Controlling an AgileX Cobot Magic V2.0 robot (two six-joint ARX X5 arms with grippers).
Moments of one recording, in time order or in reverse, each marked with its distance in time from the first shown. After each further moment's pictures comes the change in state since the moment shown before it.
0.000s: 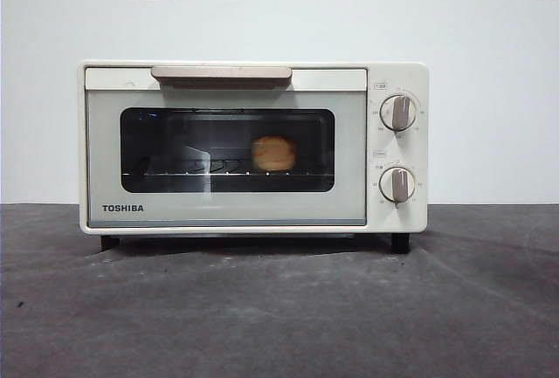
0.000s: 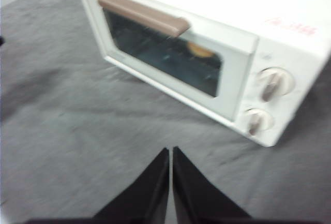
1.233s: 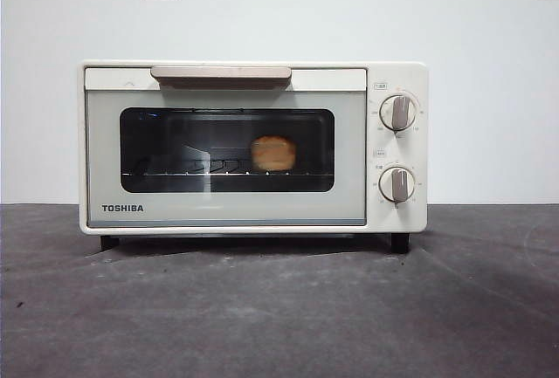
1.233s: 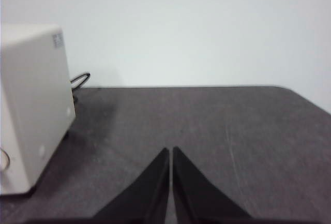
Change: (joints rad) left arm 0.000 0.000 0.000 0.000 0.000 0.000; right arm -0.692 -0.694 -0.819 0.619 0.064 -0.087
